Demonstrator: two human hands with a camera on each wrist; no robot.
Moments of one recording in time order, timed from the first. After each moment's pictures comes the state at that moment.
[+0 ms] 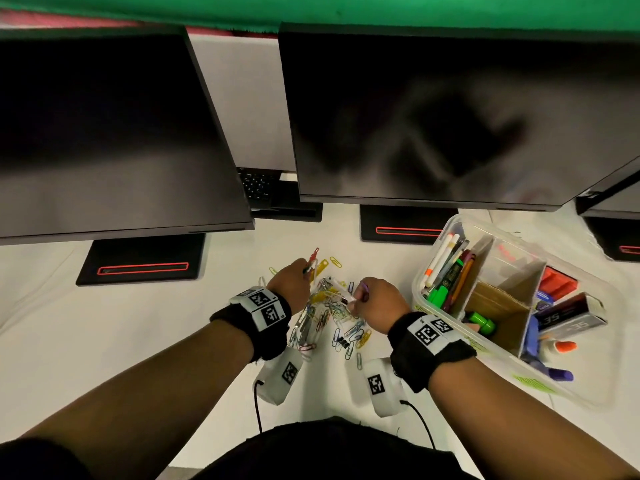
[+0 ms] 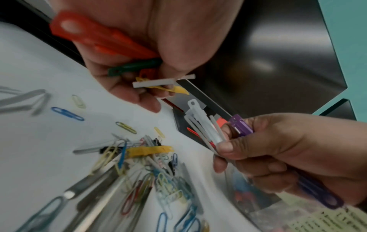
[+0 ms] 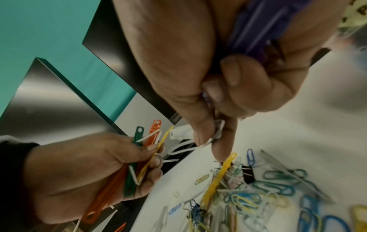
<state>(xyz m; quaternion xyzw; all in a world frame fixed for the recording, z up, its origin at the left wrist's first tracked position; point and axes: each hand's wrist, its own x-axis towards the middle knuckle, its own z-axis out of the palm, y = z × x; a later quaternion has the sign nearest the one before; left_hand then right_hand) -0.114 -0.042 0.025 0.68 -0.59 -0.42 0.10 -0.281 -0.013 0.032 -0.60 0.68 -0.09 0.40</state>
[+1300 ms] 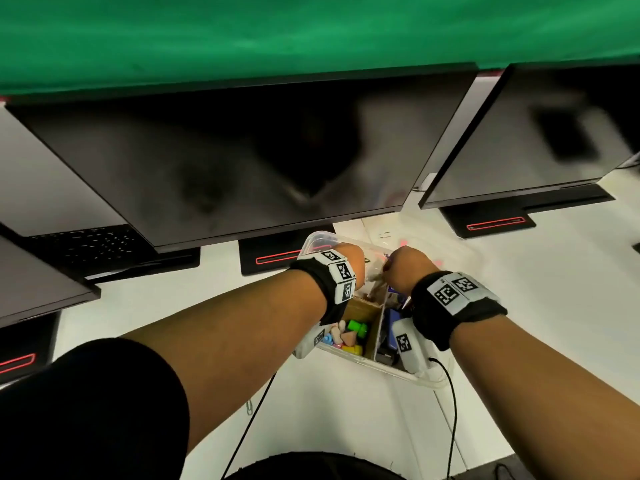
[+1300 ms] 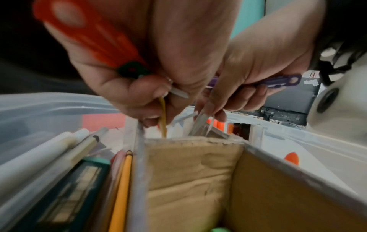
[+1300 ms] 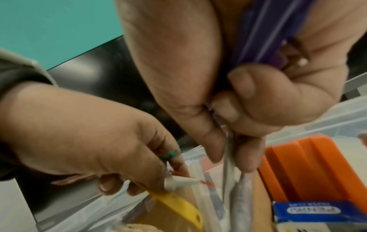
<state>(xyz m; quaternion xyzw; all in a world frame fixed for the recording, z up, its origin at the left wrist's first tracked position) -0.403 -0.068 0.110 0.44 -0.86 -0.21 -0.17 -0.506 -0.021 0.116 -0.50 0.83 0.01 0.25</state>
